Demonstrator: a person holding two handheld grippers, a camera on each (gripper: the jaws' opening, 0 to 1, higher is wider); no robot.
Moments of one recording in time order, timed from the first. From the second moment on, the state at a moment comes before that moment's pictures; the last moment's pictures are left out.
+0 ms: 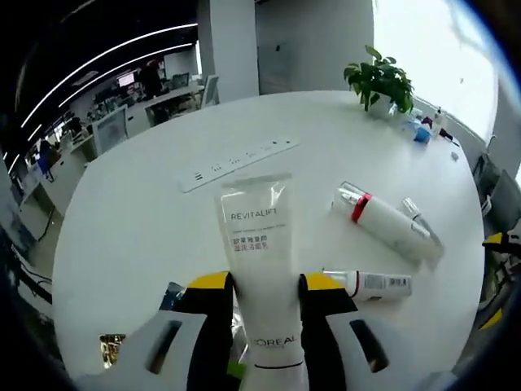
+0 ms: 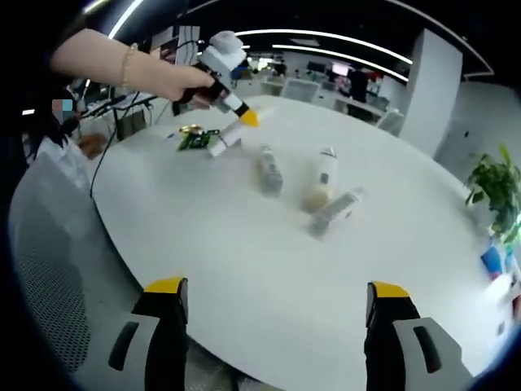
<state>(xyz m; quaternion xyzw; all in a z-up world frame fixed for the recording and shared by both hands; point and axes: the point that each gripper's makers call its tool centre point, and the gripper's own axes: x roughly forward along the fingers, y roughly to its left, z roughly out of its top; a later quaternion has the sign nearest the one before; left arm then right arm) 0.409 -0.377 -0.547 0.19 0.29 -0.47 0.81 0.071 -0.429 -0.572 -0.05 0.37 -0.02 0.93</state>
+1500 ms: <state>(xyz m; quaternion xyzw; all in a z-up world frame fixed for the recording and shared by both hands) 0.295 -0.323 -0.425 0.14 0.12 -0.51 0.84 0.185 -0.379 -0.420 0.02 0.18 0.07 0.98</state>
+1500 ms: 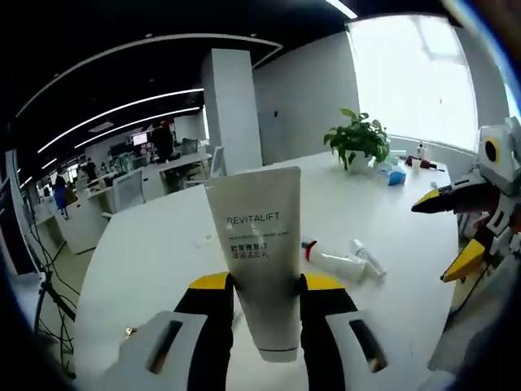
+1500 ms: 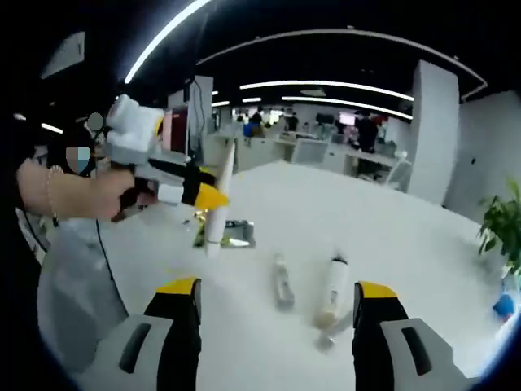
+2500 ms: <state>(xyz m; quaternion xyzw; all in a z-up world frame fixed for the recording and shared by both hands) 0.244 -0.305 -0.384 0.17 0.06 -0.52 0.84 0.250 -0.294 -0.360 0.16 0.10 0.23 0.96</state>
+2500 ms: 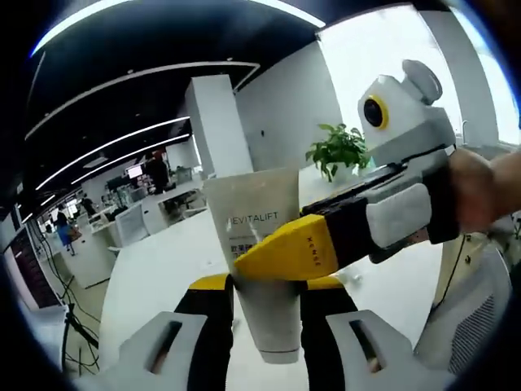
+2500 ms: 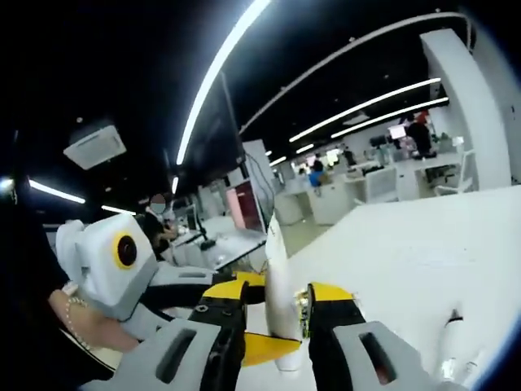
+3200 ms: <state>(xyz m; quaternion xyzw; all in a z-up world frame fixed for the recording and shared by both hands) 0.239 -0.296 -0.381 0.18 0.05 -0.50 0.84 0.249 -0.288 -0.374 0.13 0.12 0.23 0.96</state>
